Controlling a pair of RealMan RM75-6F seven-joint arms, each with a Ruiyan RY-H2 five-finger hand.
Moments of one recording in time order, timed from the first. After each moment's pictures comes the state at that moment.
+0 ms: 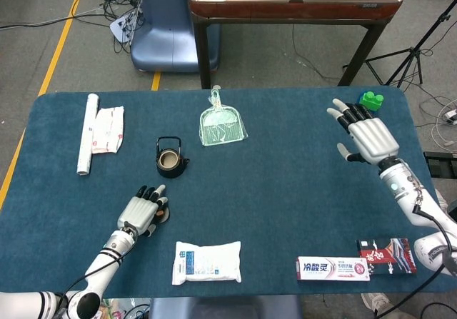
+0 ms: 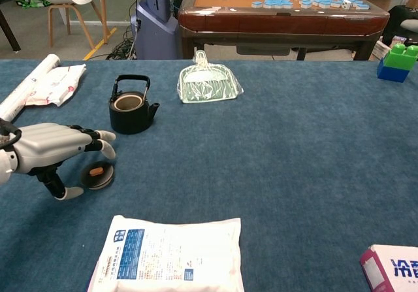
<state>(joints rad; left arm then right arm) -0.68 -1.50 -0.01 -1.66 0.88 1.03 0.73 0.67 -1.02 0.19 -1.45 -1.31 0.87 0.10</state>
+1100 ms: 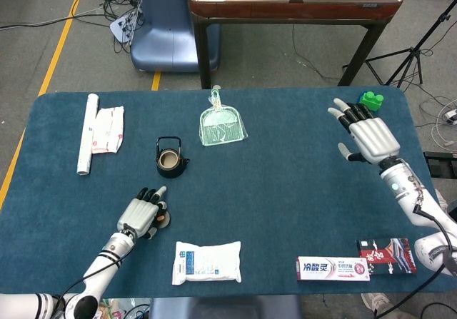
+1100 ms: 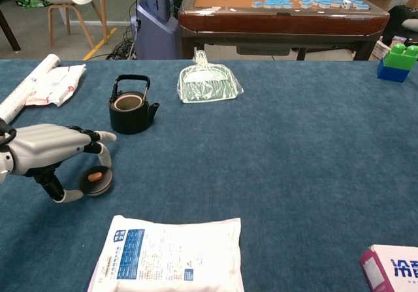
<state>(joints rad) -0.69 -1.47 0.00 -1.71 0.90 1.04 0.70 0.67 -1.01 0.19 -1.45 -1.31 0.87 0.09</state>
